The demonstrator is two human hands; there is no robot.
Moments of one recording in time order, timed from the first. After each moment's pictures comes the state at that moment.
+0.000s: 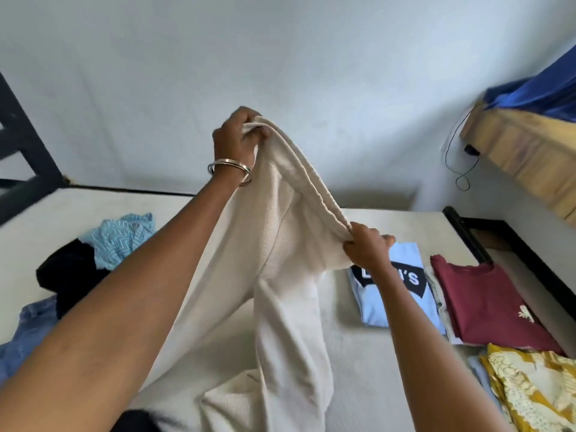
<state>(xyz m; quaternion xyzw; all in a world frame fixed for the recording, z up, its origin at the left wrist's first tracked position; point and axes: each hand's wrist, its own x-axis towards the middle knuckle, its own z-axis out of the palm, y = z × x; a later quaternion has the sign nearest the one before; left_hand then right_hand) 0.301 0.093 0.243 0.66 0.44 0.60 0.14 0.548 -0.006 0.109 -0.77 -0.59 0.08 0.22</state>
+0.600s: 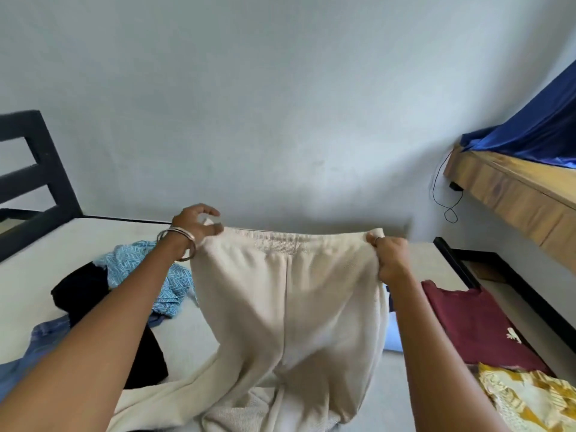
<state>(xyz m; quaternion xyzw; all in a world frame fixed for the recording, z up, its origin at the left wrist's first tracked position) 0.189 0.031 0.189 0.65 0.58 0.40 0.28 0.566 -0.050 0.166 -0.67 -0.27 0.34 0.60</state>
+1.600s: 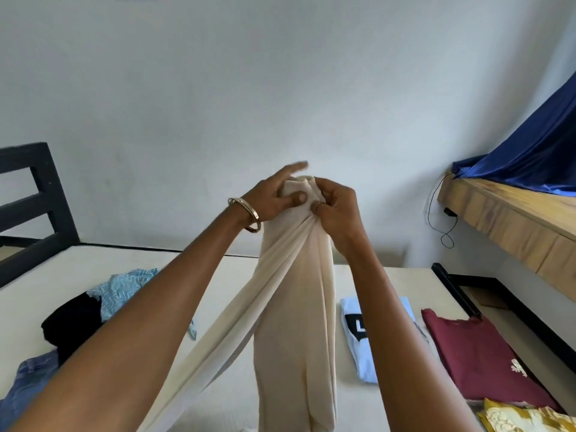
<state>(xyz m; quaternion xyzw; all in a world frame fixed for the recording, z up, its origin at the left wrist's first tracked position) 0.313 0.017 0.315 0.84 0.32 0.36 0.23 0.470 -0.040 0.290 -0.43 -0.62 0.25 0.61</state>
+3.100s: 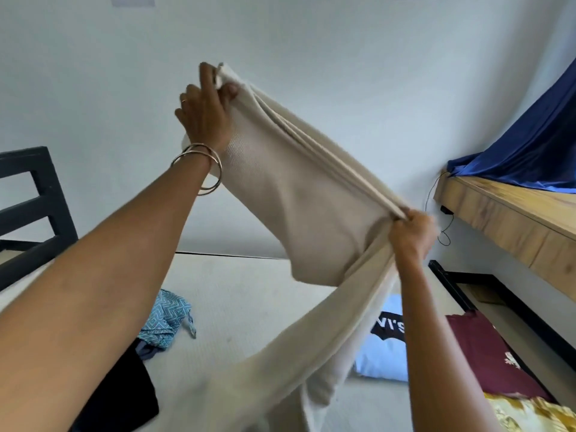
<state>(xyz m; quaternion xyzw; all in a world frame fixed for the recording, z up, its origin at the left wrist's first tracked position) 0.272 0.053 0.417 0.57 0.55 0.59 -0.13 0.575 -0.075 0.272 -0.73 -0.36 0.01 0.58</state>
